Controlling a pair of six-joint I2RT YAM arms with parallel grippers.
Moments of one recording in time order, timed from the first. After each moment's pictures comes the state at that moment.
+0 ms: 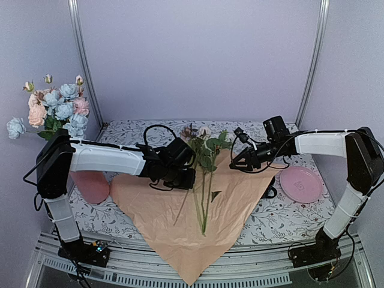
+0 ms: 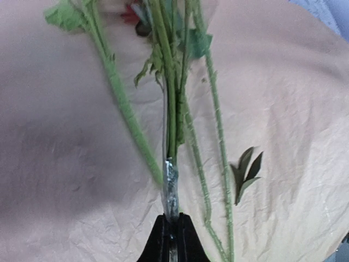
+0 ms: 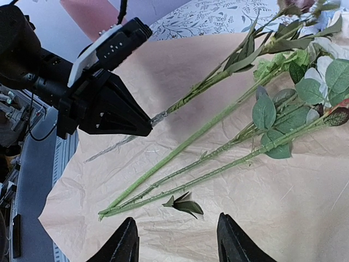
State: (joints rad) left arm -0.95 1.86 1.24 -0.37 -0.12 -0.68; right arm 0.42 1.71 1.08 -0.25 -0.90 -0.22
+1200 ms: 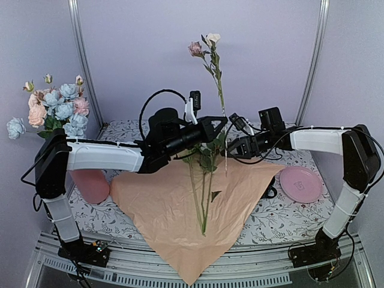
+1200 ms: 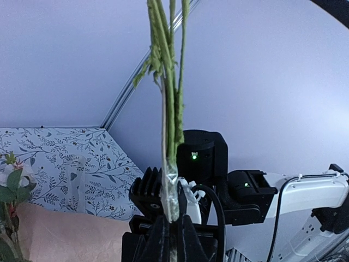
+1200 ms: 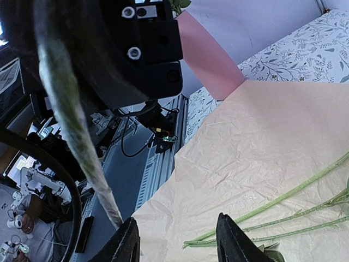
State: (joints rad) left arm -0.94 1.84 1.28 0.67 0.04 -0.65; right arm 0.46 1.75 1.18 -0.07 -1.33 0.06
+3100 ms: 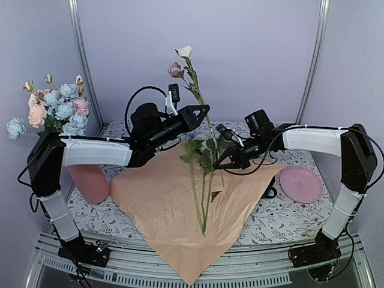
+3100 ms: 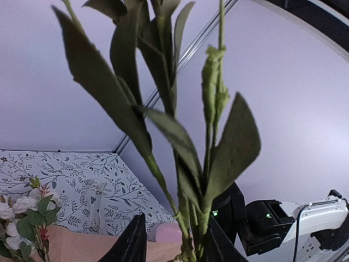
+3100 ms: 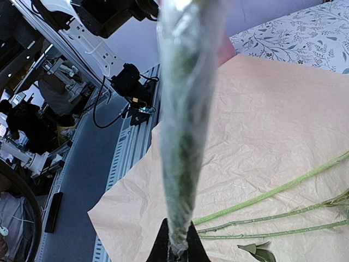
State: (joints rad) left arm -0.80 1.79 1.19 0.79 0.11 -0.69; right arm 0.58 1.77 1.26 -0.35 -1.13 -0.24
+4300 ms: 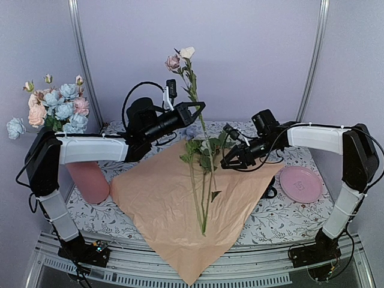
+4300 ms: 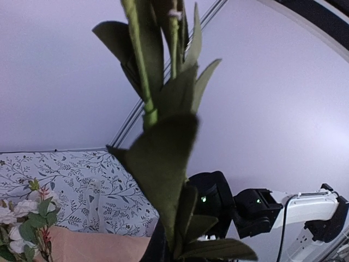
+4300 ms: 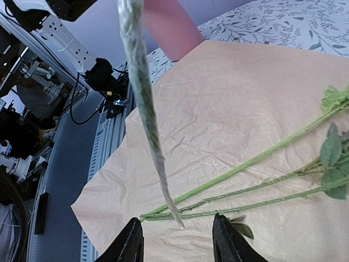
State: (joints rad) left arm -0.76 1.77 1.21 0.76 0.20 -0.71; right arm 0.51 1.77 1.26 -0.45 -1.05 -0.31
